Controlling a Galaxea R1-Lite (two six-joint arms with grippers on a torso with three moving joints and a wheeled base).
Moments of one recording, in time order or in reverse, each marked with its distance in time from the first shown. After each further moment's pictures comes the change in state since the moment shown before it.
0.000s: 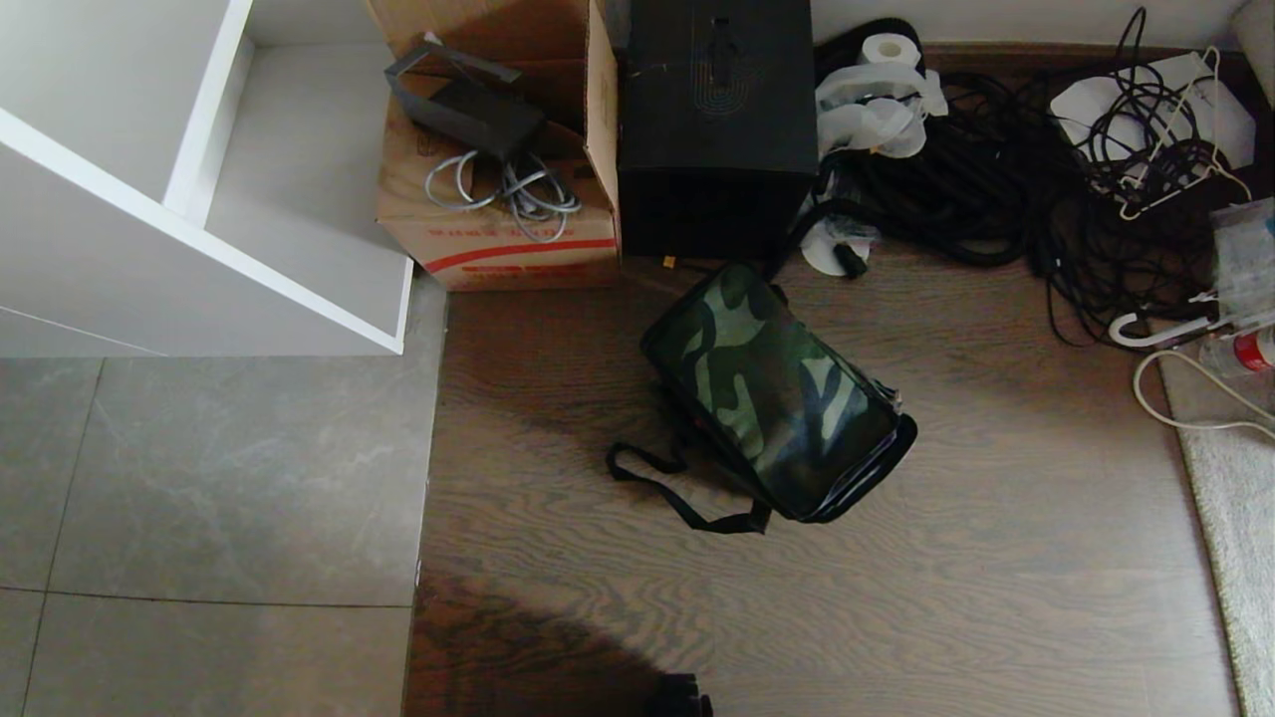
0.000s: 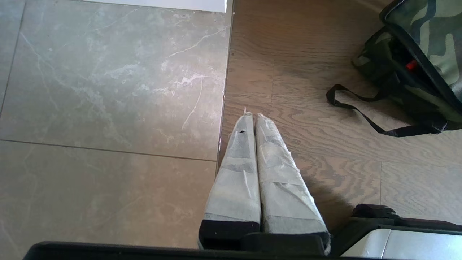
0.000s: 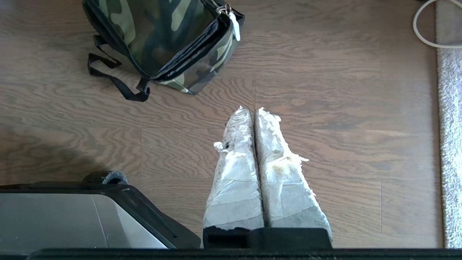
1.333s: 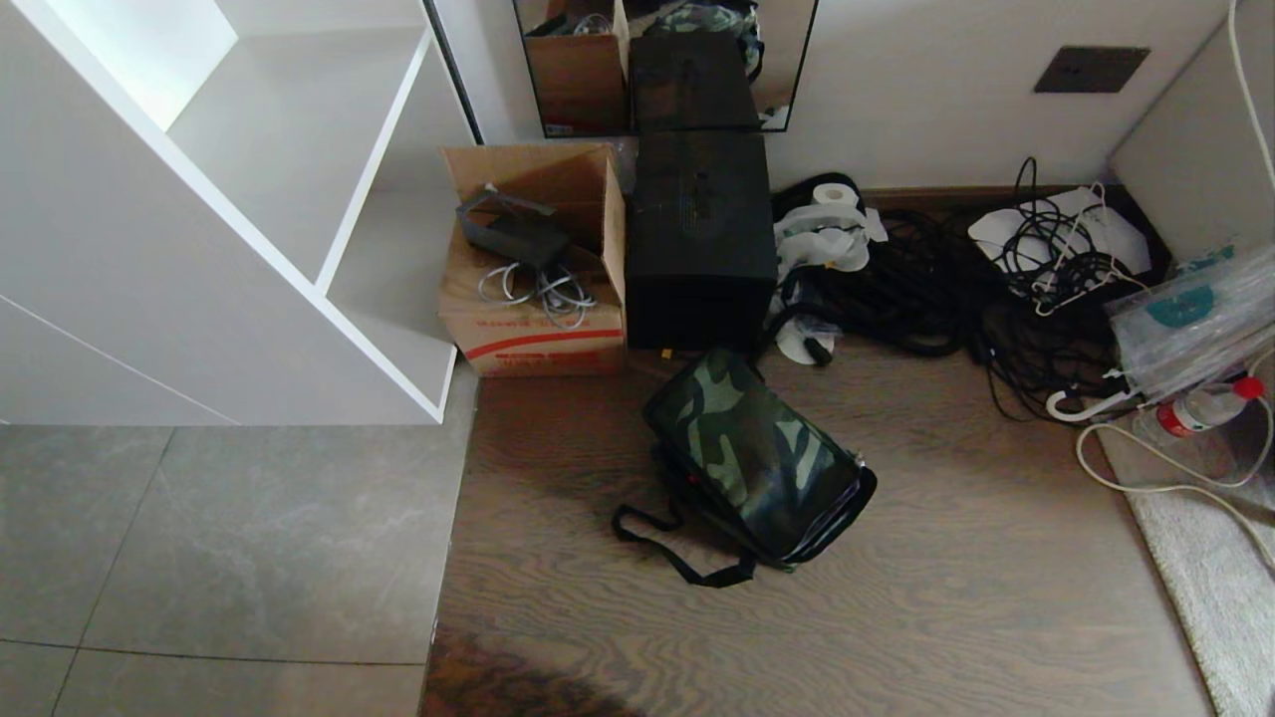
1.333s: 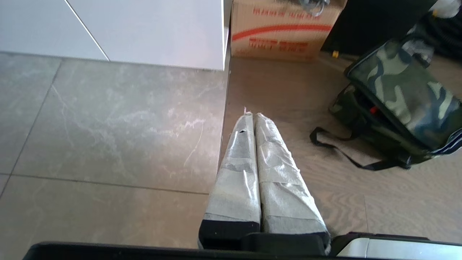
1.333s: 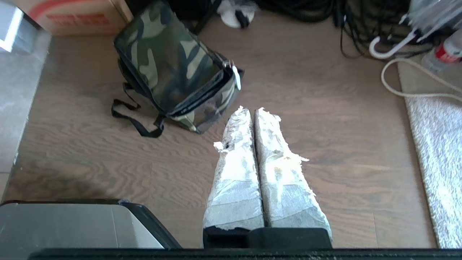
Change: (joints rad) left arm 0.000 0.000 0.000 0.000 0.000 -0.003; right arm 0.000 0.001 0.000 0.000 0.000 0.002
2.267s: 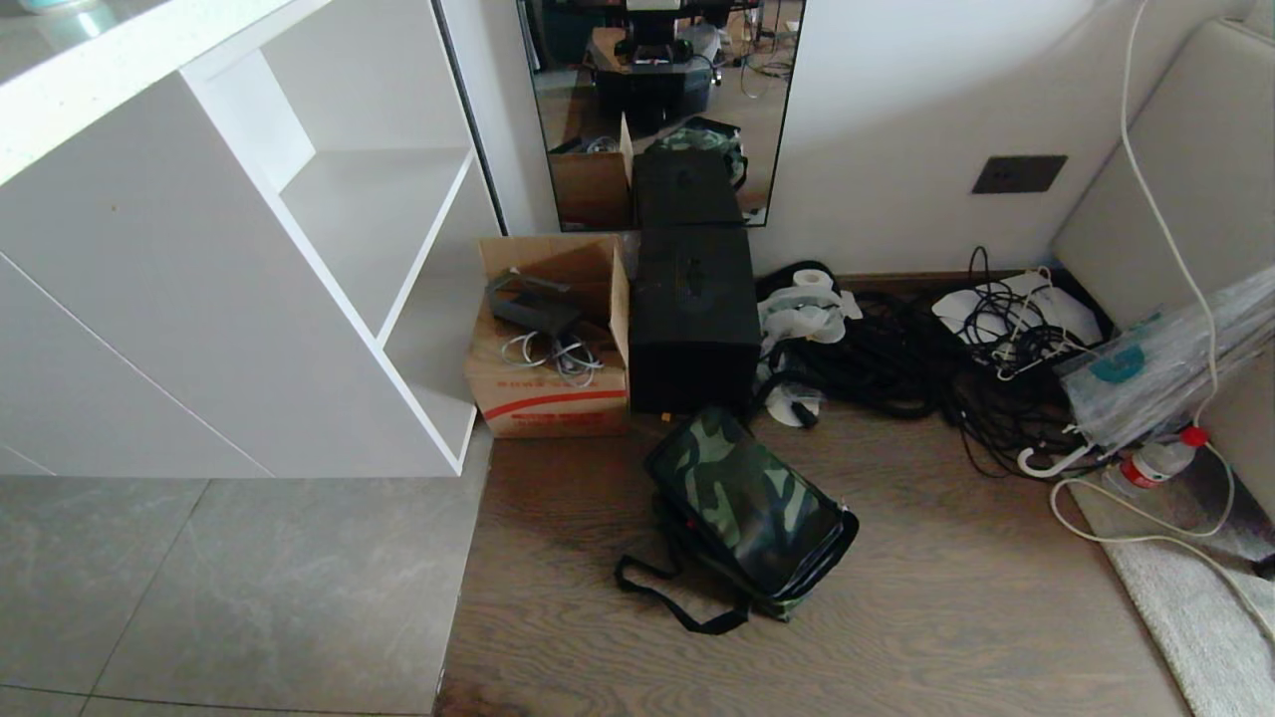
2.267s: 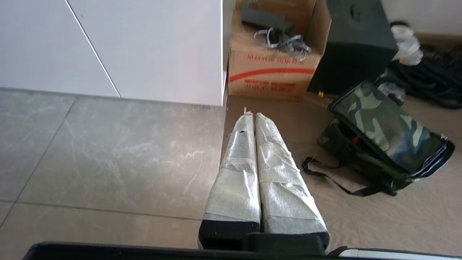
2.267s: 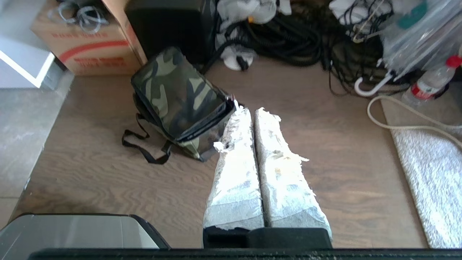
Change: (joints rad) left arm 0.000 0.000 0.000 0.000 0.000 0.000; right arm 0.000 0.000 0.000 0.000 0.000 -0.001
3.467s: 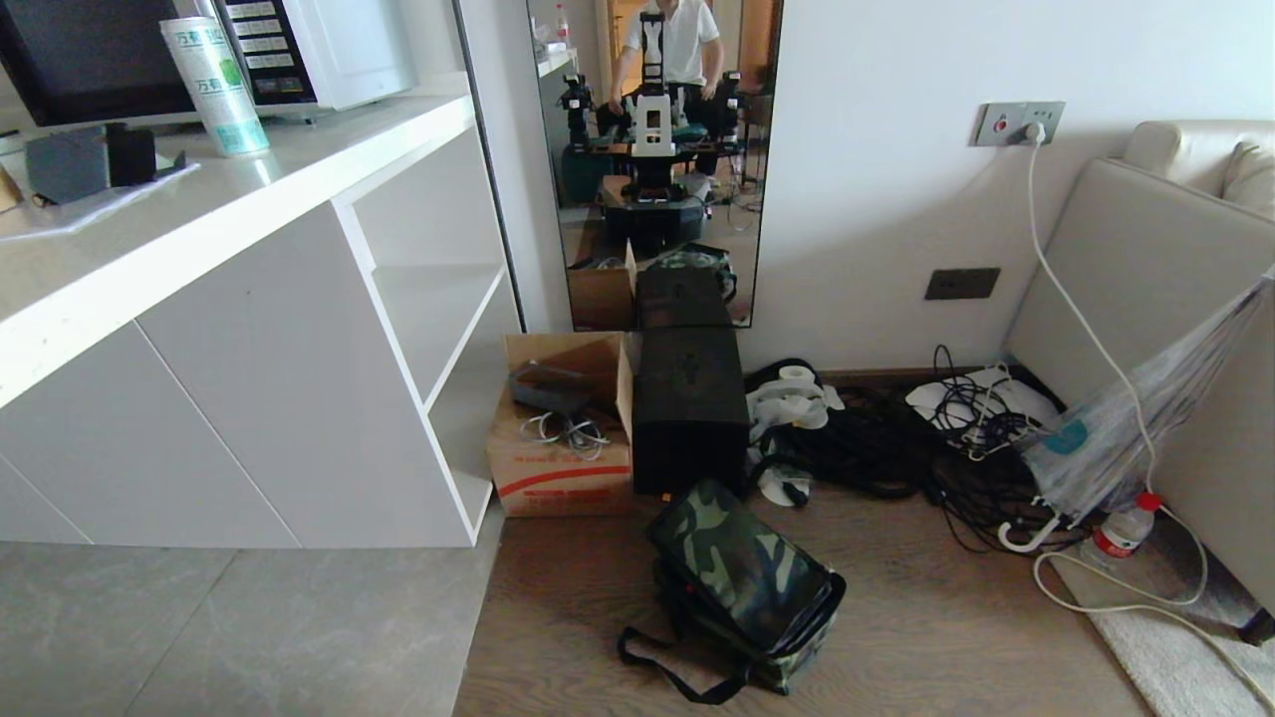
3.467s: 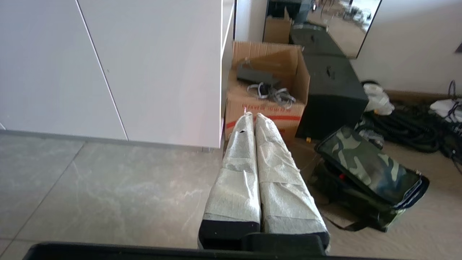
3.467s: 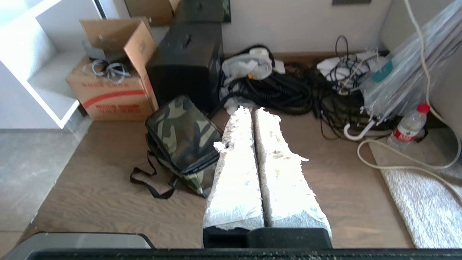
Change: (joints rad) left arm 0.000 0.000 0.000 0.000 0.000 0.000; right arm 0.000 0.000 0.000 0.000 0.000 0.001
